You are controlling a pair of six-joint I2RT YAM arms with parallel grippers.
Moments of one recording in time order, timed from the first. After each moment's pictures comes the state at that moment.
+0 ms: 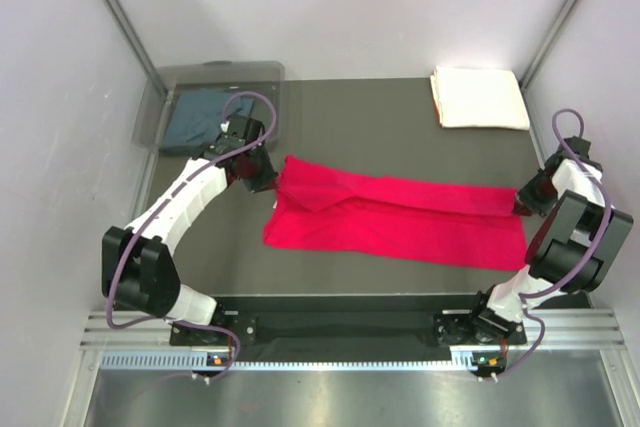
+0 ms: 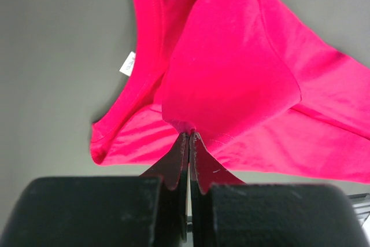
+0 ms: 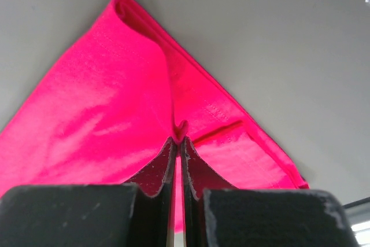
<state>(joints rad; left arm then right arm) -0.33 1.45 1.20 -0.73 0.05 -0.73 -0.52 1.61 1.08 -0.76 -0.05 0.35</state>
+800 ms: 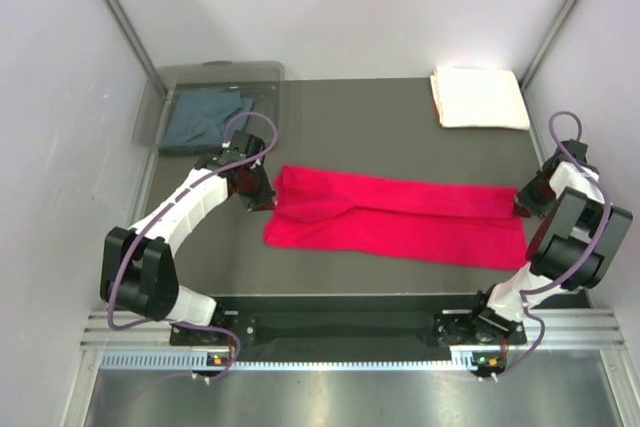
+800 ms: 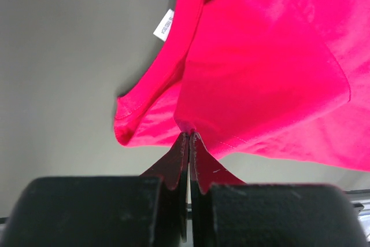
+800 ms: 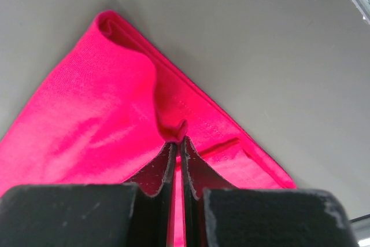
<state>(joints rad) -0.33 1.43 1.06 -0.75 0.07 -0.71 -0.52 1.63 1.04 -0.67 -0.03 0.35</state>
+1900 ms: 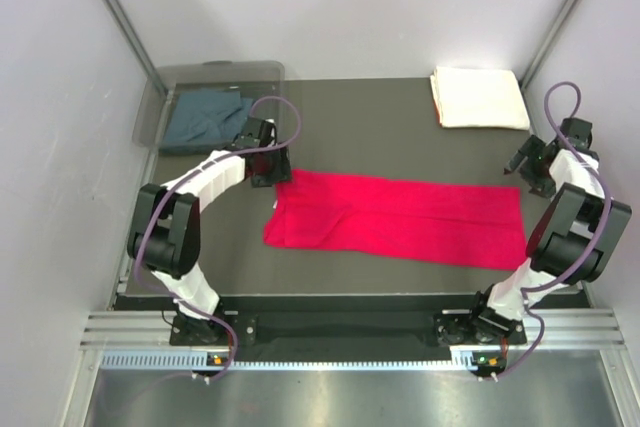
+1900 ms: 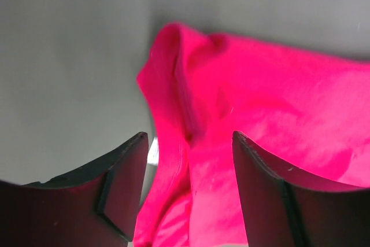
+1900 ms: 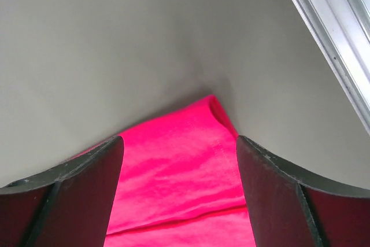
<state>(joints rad) -0.31 1.69 1.15 -0.45 0.06 -0.43 -0.47 1.65 1.16 -0.52 -0.11 0.26</state>
